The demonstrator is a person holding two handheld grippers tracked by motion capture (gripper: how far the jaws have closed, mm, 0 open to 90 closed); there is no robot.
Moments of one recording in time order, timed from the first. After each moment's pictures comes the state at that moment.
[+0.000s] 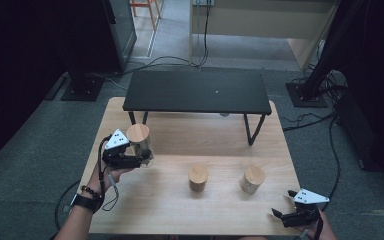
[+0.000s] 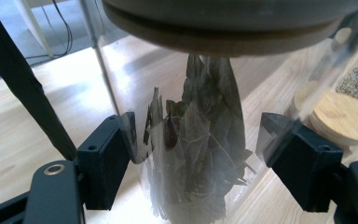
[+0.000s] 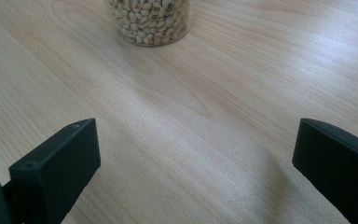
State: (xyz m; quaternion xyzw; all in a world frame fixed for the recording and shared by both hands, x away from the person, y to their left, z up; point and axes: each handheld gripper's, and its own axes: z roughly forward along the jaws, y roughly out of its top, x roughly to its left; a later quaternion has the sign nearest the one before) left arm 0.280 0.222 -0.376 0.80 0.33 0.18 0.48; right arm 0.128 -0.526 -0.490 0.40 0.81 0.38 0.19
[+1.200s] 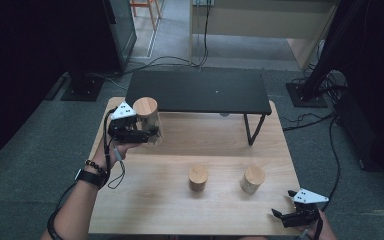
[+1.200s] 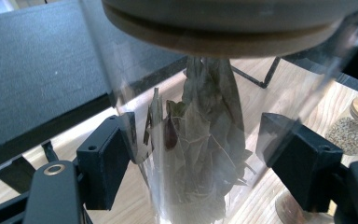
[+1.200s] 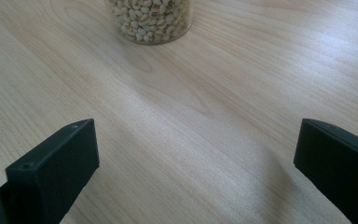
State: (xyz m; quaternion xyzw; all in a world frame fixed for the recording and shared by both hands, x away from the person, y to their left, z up) left arm 0.314 0.193 -0.307 0.79 0.32 0.19 0.48; right arm 0.130 -0.525 -0.489 0.40 0.81 0.38 0.19
